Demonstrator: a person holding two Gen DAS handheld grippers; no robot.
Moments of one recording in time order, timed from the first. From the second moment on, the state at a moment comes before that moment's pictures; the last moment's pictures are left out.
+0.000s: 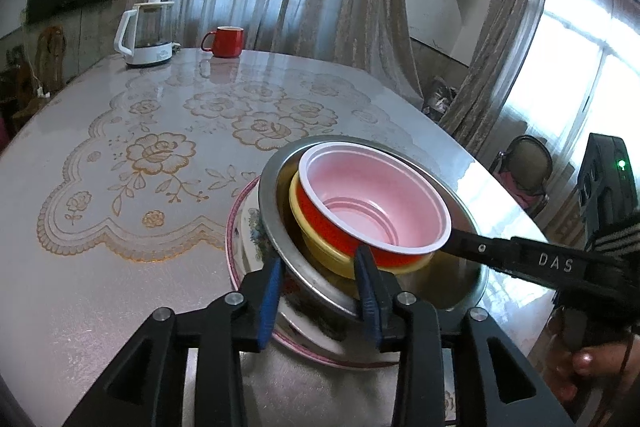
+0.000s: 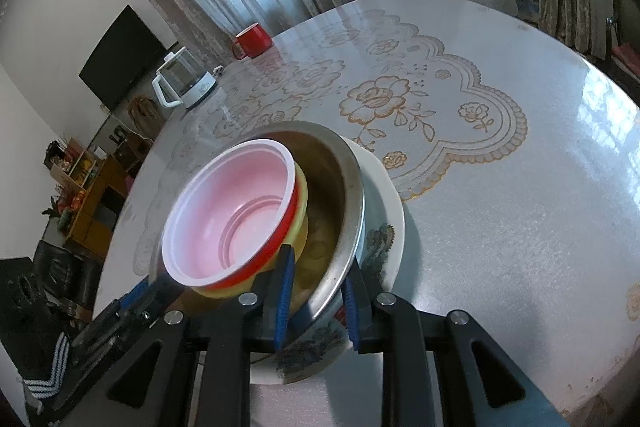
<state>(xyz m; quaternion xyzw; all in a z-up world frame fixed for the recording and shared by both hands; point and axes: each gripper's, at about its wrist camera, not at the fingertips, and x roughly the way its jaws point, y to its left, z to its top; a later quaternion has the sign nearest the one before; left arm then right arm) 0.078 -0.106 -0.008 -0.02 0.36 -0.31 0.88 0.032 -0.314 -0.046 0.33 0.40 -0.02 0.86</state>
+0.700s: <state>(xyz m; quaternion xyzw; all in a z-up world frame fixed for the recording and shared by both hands) 0.038 -0.079 0.002 -0.01 0.34 -0.28 0.90 0.011 -0.303 -0.032 0.30 0.38 -0.02 0.87</state>
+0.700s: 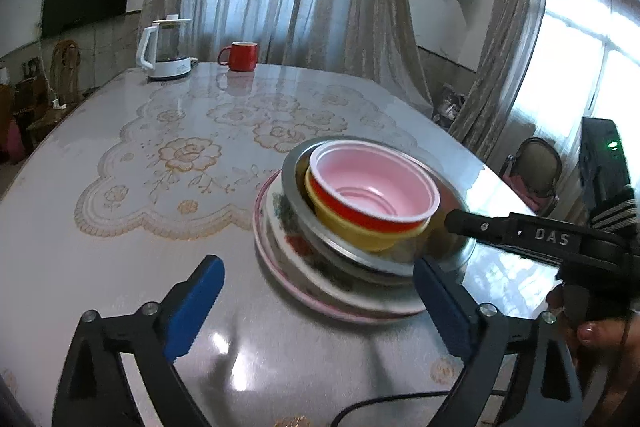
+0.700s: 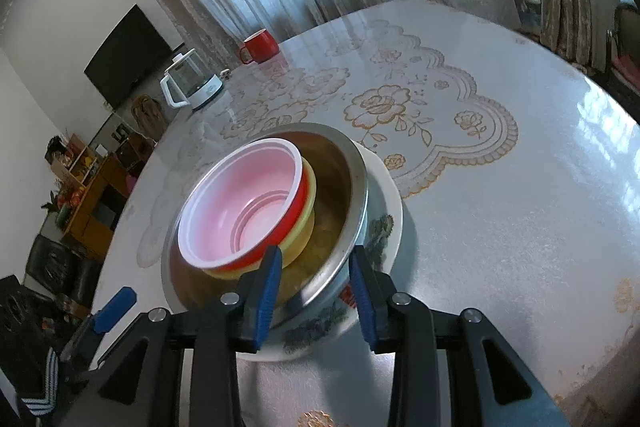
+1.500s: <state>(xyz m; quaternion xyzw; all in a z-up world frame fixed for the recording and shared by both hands) -0.003 -0.060 0.009 0.02 0.33 -0.19 0.93 -0.064 -0.256 -0.004 0.19 0.33 -0.07 0.92</state>
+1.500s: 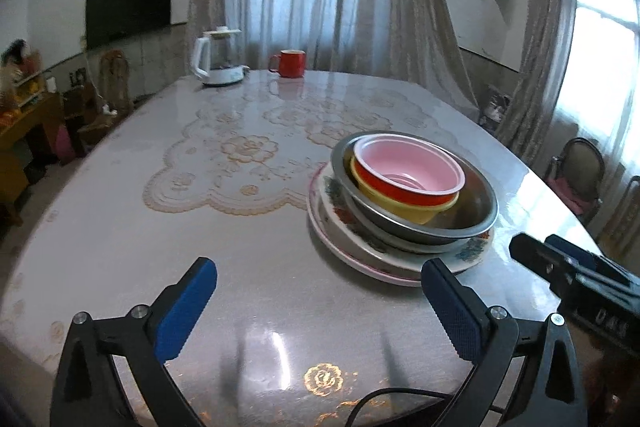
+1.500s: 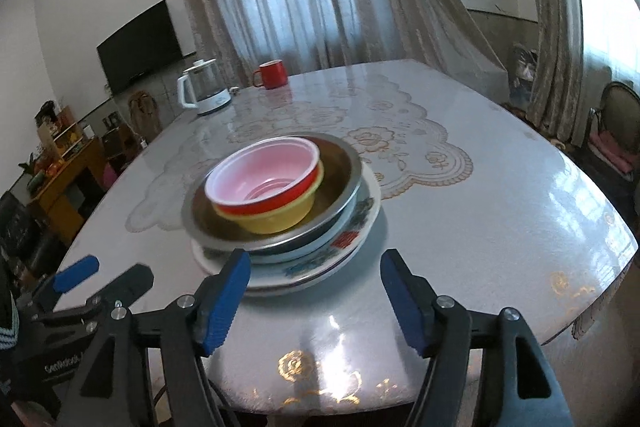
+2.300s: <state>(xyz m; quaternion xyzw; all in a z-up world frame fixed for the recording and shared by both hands) -0.017 -0.039 0.005 0.01 0.31 -0.09 0.95 -0.083 -0.225 -0.011 0.17 0.31 -0.09 0.93</state>
